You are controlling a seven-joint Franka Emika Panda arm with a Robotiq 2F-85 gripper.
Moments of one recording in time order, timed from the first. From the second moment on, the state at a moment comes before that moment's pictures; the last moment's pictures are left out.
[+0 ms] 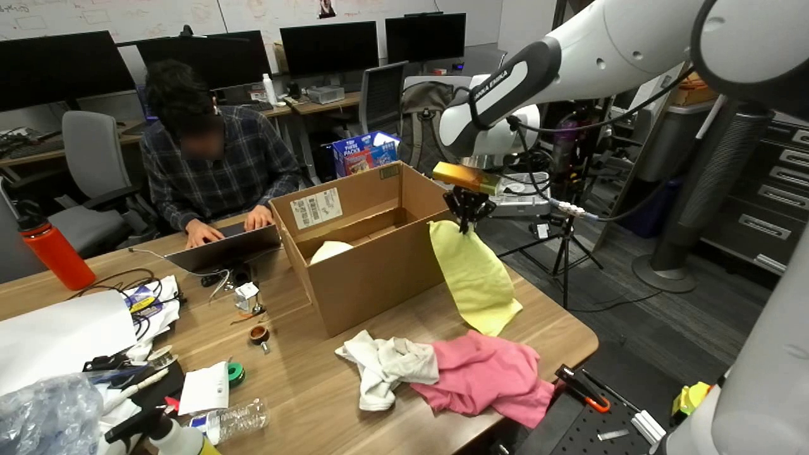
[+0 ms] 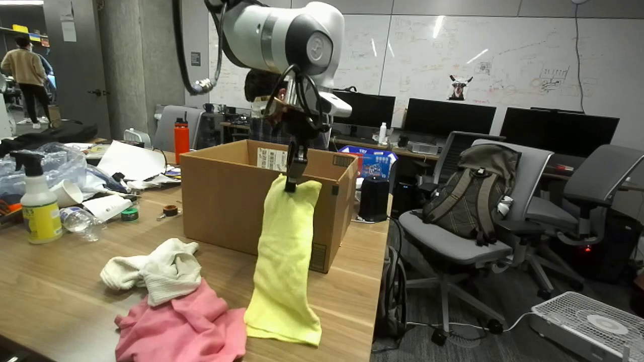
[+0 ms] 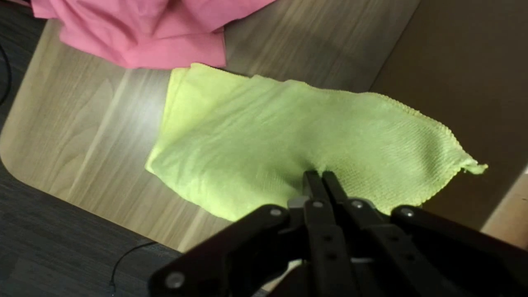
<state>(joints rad) -0.07 0.17 -0.18 -2.09 0.16 2.25 0.84</state>
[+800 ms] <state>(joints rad) -0.06 -0.08 -0.05 -2.04 0.17 2.26 0.84</state>
